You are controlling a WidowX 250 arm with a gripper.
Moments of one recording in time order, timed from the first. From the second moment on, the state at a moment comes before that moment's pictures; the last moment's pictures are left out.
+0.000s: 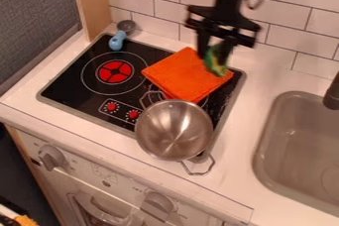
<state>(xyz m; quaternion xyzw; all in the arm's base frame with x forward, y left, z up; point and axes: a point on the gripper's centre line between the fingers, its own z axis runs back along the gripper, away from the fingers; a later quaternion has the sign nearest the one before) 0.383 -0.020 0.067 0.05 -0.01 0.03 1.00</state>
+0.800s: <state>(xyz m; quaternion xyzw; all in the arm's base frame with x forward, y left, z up) 0.373 0.032 0.051 0.01 0.03 0.07 1.00</state>
